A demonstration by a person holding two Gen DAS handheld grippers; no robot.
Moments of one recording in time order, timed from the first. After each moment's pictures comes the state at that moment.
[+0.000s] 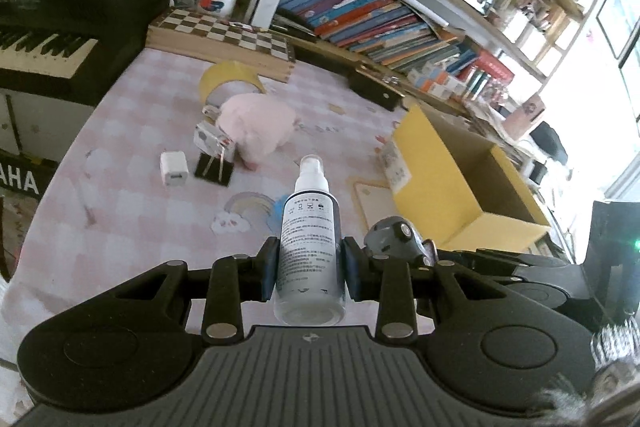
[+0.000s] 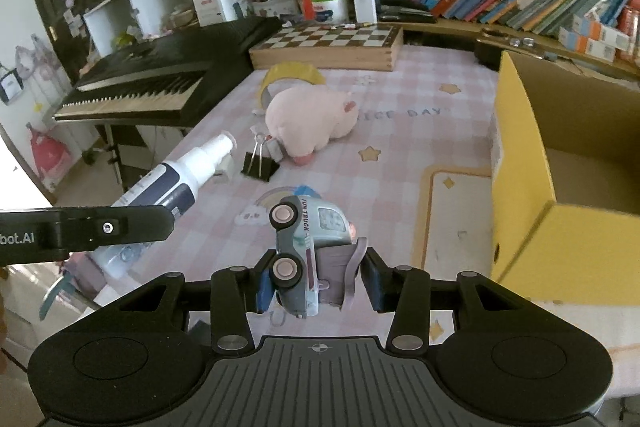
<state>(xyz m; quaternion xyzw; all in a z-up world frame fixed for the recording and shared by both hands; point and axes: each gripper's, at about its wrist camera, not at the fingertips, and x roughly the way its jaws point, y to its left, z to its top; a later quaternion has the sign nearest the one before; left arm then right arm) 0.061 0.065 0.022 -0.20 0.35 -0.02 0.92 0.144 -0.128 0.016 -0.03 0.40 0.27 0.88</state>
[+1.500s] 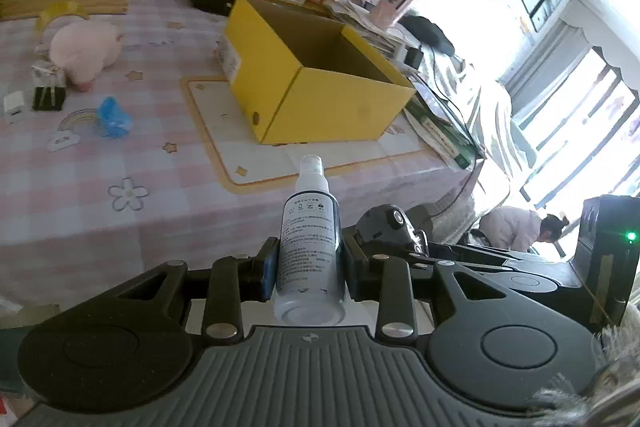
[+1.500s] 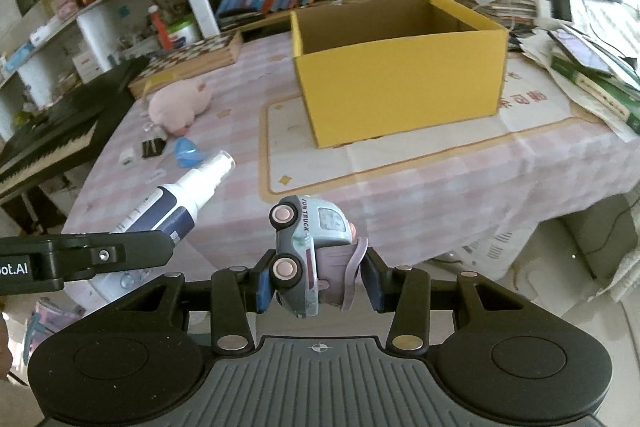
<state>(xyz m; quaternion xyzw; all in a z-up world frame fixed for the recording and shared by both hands) 0.016 -0.036 0.008 -0.14 0.40 -0.23 0.87 0.013 -0.236 0.007 0.08 0.41 0.06 0.91</state>
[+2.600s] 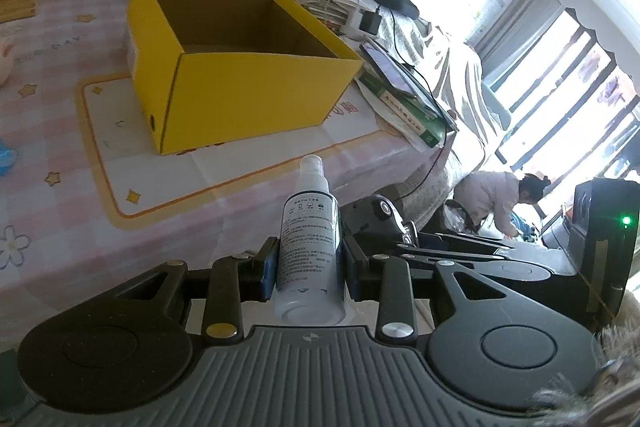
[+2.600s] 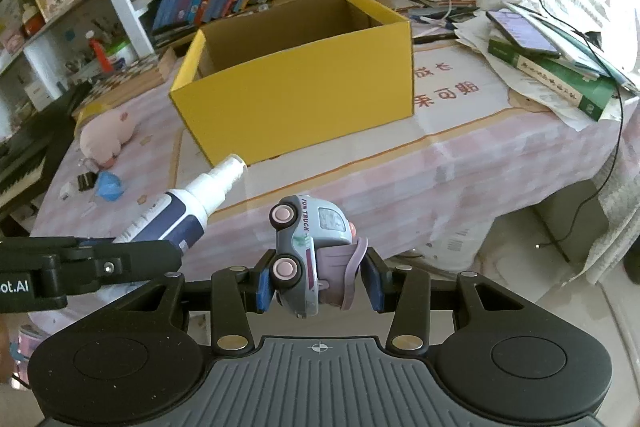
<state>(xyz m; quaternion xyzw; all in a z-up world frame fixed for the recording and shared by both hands) 0.075 -0.132 0.003 -0.12 0.43 -0.29 0.85 0.046 -0.322 0.002 0.10 0.42 0.02 0.90</state>
